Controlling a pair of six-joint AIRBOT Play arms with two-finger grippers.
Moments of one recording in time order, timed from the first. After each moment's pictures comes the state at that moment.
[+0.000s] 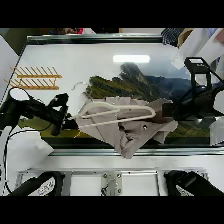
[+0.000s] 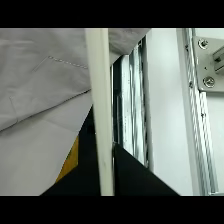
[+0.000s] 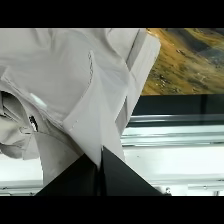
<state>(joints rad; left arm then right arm) 0.06 -1.18 0.98 0.83 -1.66 0.05 0.52 -0.97 1.47 -1.74 1.80 2.07</state>
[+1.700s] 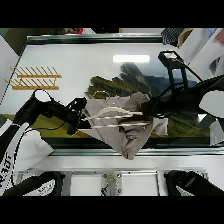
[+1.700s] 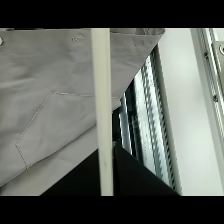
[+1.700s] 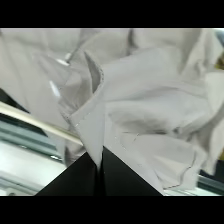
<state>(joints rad) -0.11 -1.27 0.96 0.79 -1.49 0.08 0.60 -1.01 1.47 -1.54 1.53 1.92</state>
